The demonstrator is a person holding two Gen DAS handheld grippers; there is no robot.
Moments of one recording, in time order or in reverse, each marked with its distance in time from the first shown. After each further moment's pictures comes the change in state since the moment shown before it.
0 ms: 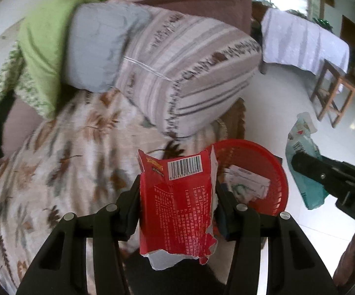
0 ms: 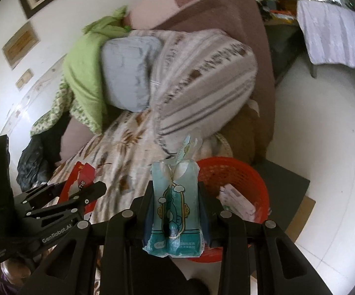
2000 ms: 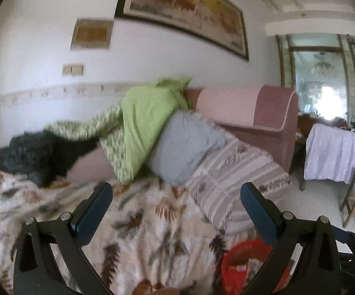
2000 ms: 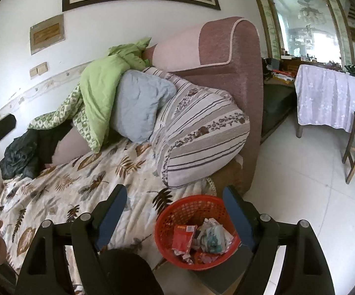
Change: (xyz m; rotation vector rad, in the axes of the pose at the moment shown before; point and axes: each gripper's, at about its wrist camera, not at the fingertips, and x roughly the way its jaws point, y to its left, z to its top) left arm -0.211 0.055 -0.058 -0.316 -0.641 0.297; right arm -0.088 0.077 -0.016 -0.239 -0.250 -0.132
